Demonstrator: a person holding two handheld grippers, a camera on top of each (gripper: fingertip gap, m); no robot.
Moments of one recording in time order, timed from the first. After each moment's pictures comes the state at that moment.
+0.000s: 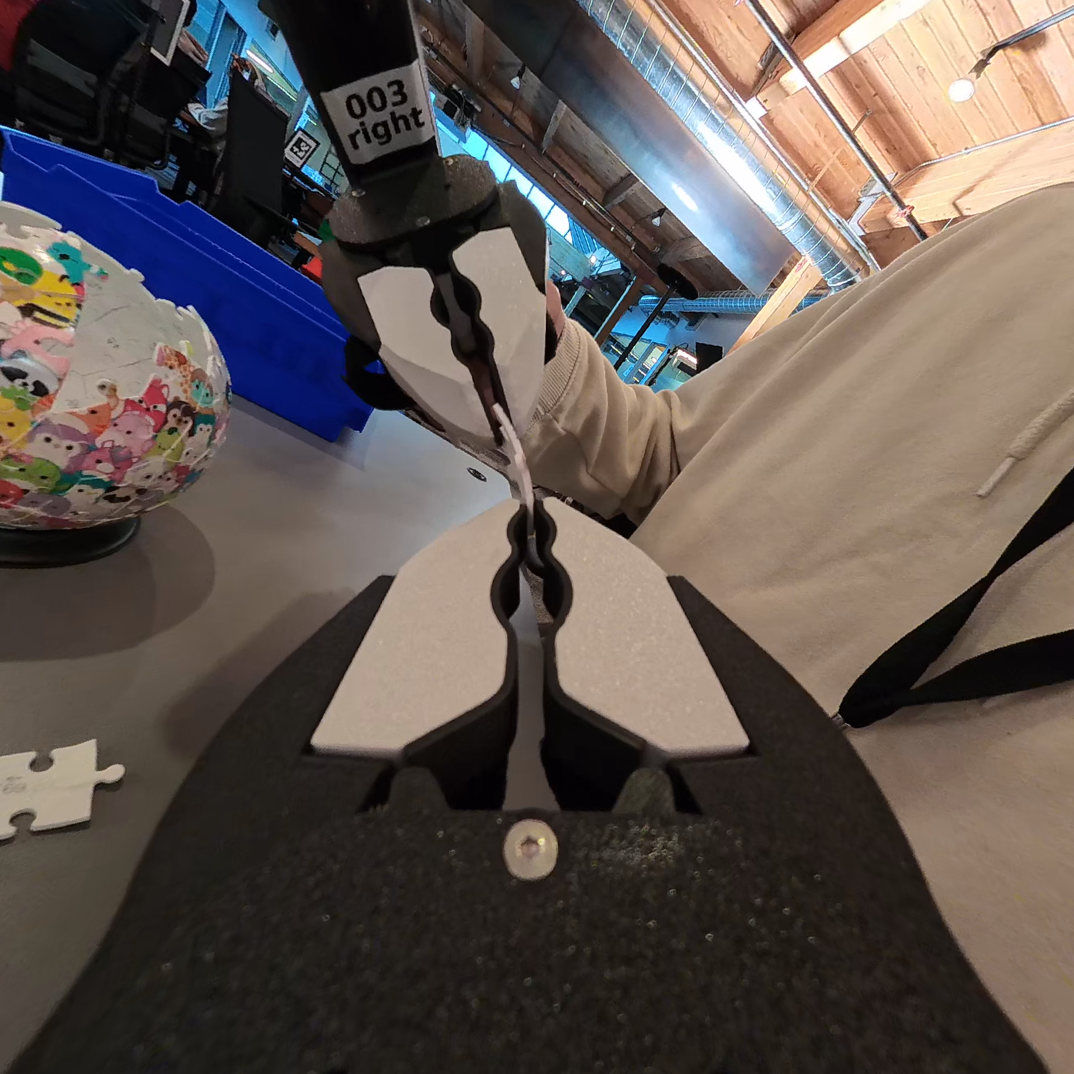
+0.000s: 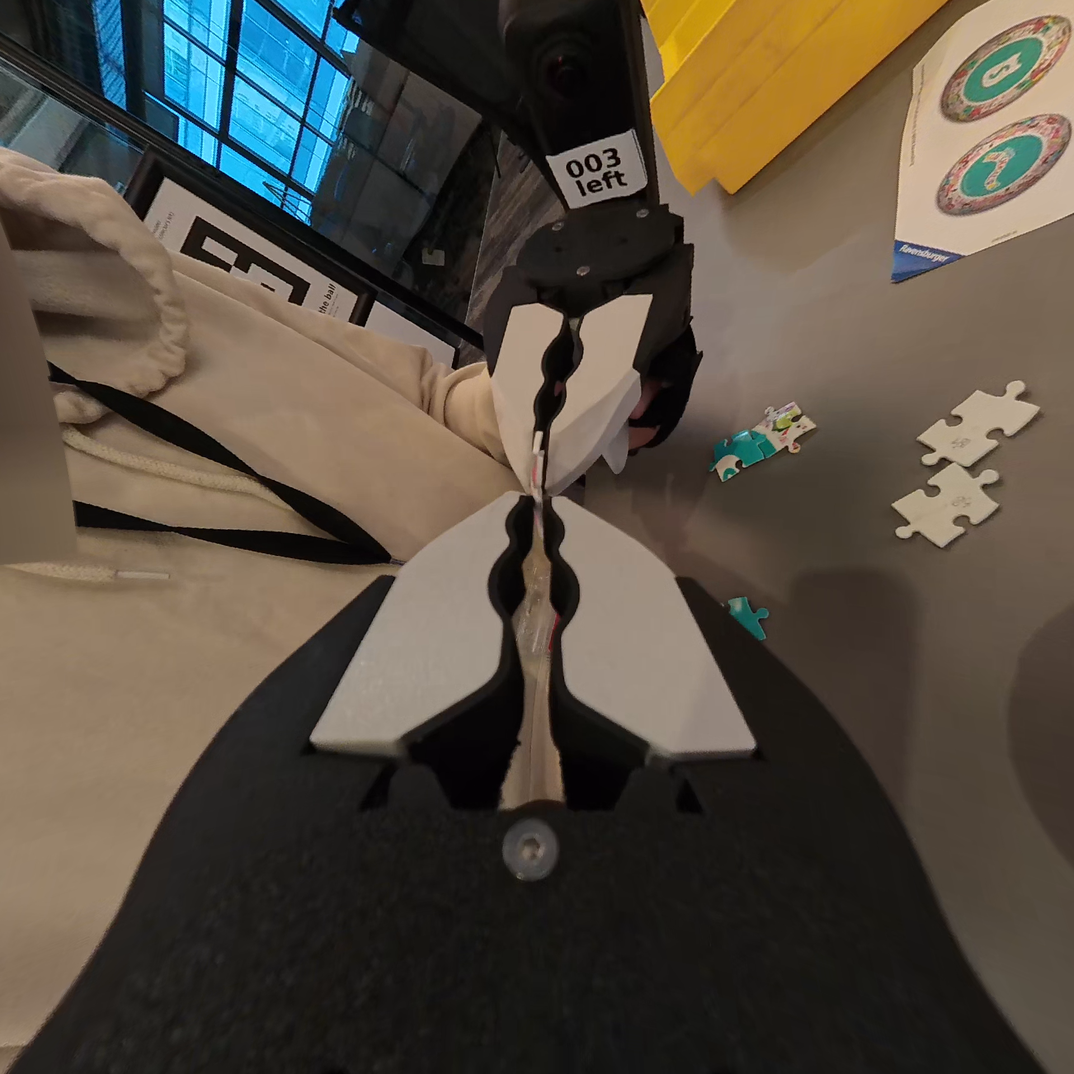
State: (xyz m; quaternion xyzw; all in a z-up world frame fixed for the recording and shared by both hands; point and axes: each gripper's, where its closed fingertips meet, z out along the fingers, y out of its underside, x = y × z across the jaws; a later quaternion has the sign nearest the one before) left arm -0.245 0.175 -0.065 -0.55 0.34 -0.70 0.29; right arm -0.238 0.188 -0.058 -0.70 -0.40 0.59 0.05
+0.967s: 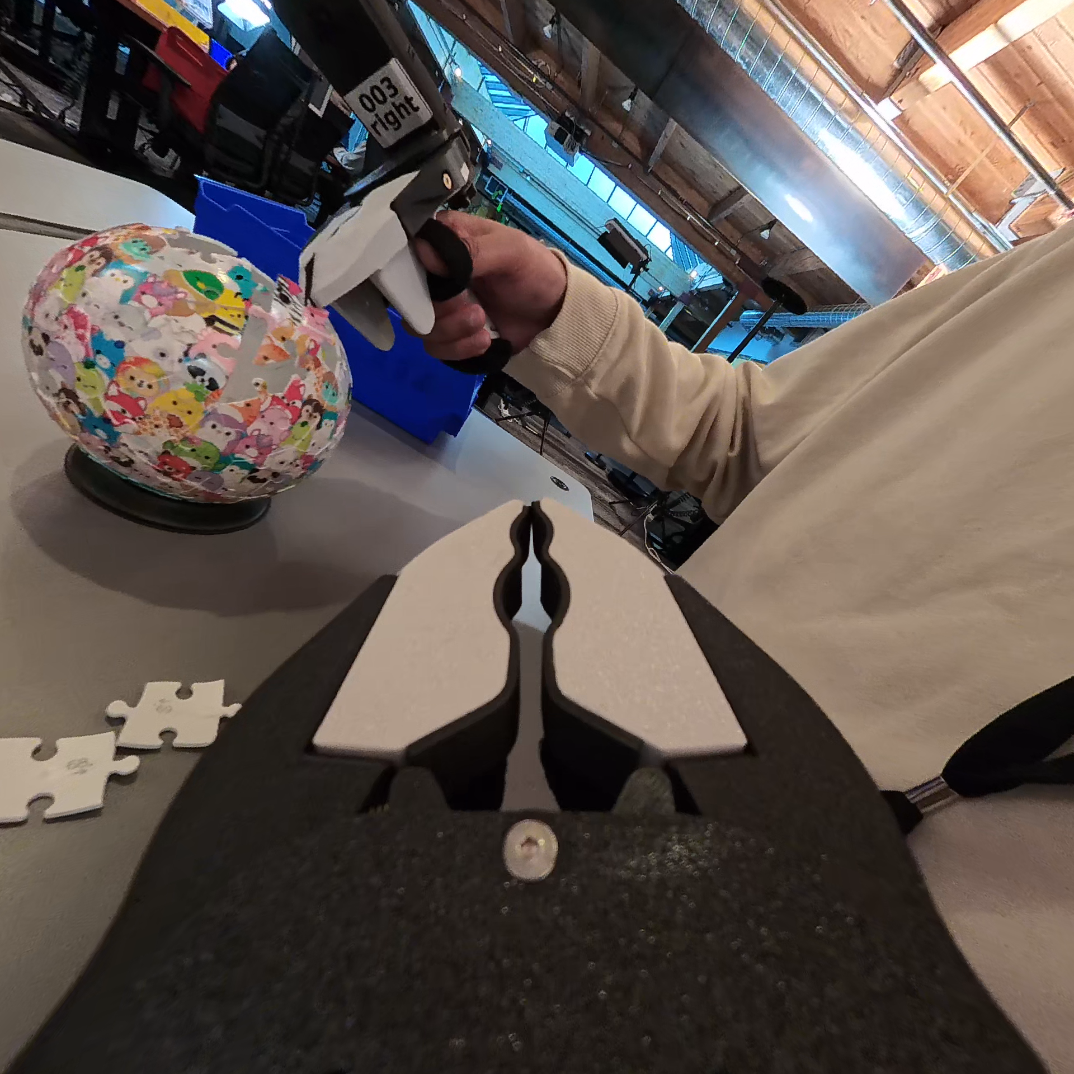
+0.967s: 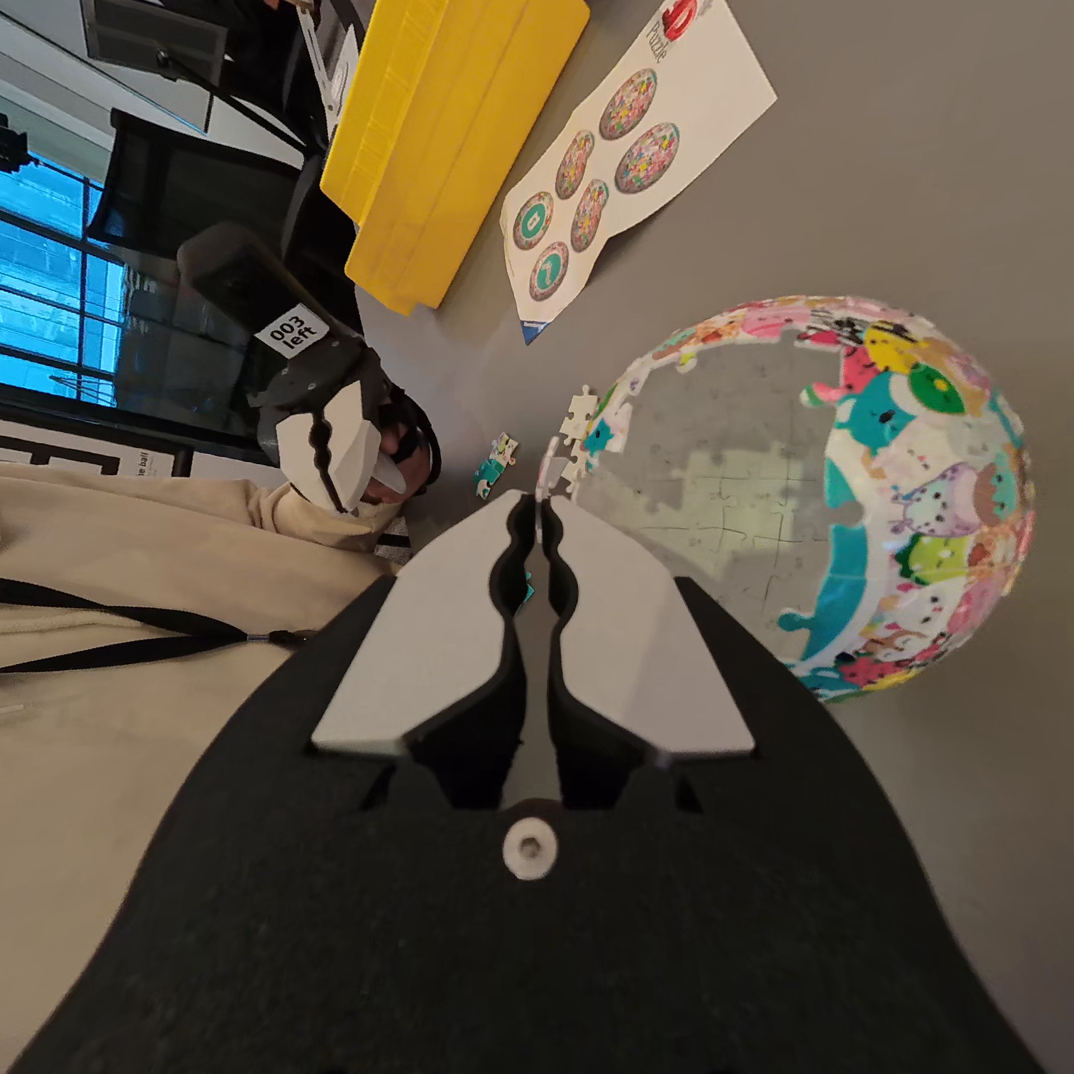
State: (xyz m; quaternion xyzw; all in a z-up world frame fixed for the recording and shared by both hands) left arm -0.248 0.199 -0.080 -0.60 0.31 -0.65 0.34; right arm -0.161 0.306 -0.096 -0.82 -0.27 0.49 0.12
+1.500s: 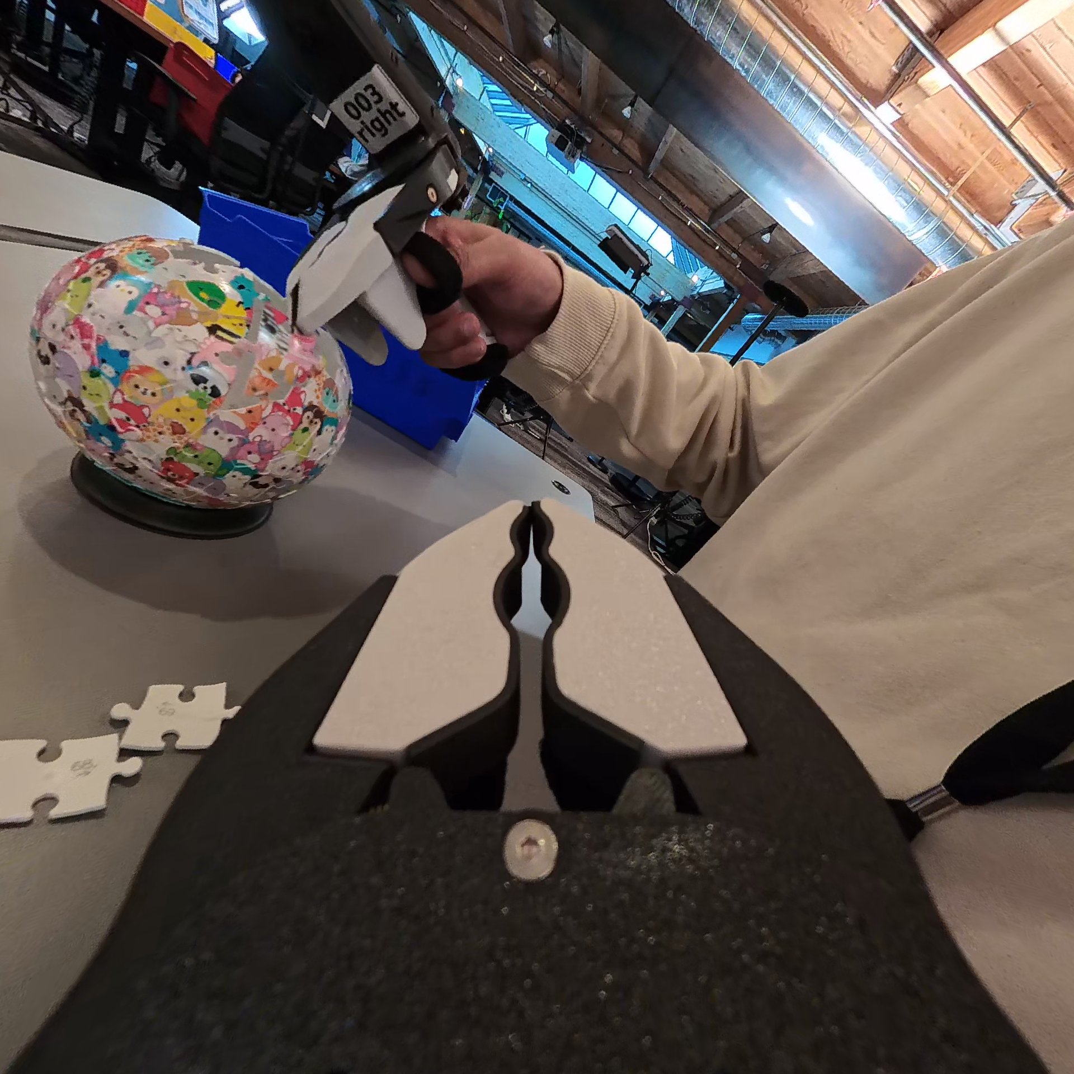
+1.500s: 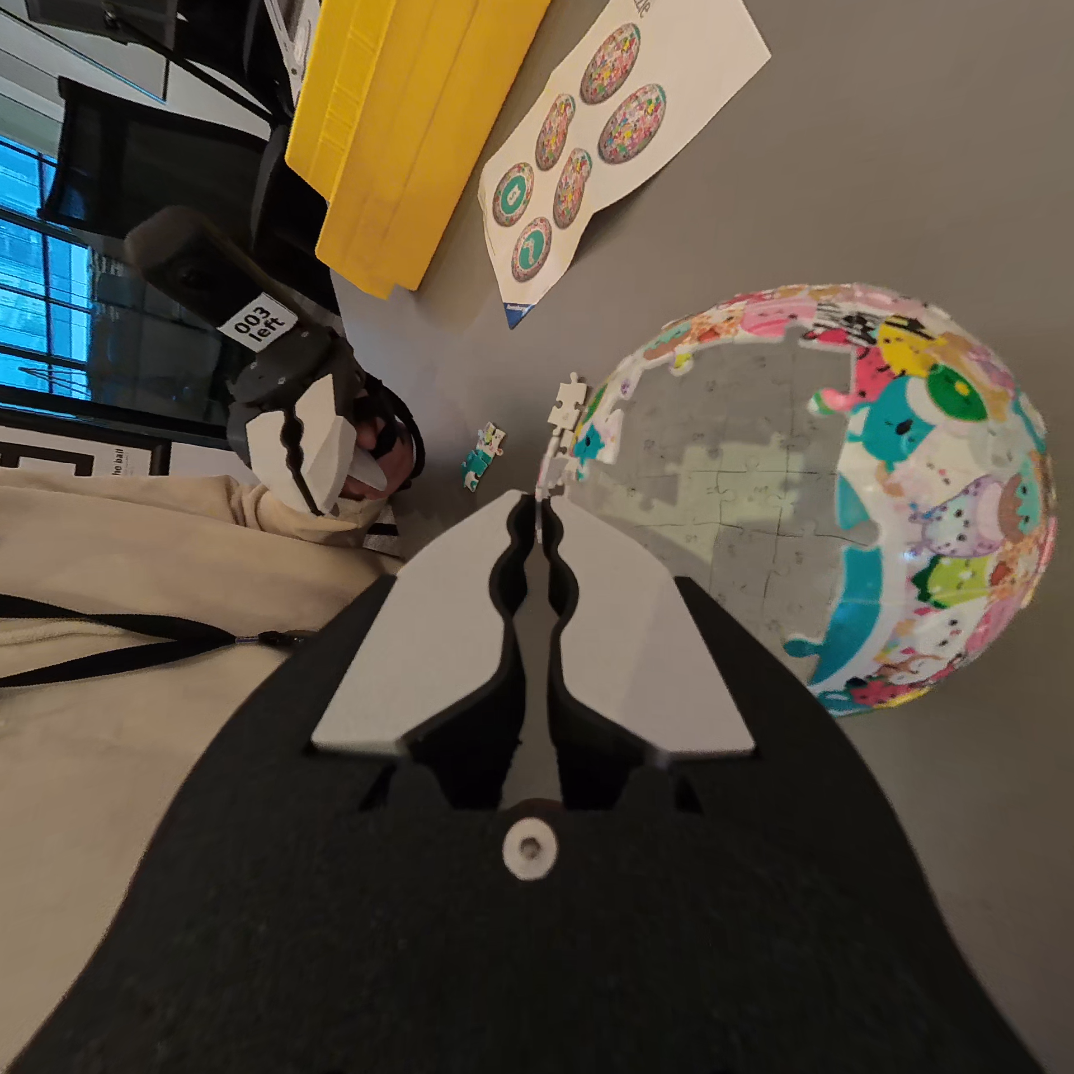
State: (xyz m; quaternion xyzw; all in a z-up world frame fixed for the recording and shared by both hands) left arm -0.250 0.199 -0.078 -0.60 0.31 -0.65 0.35; right arm -0.167 0.306 -0.104 -0.83 -0.27 0.47 0.10
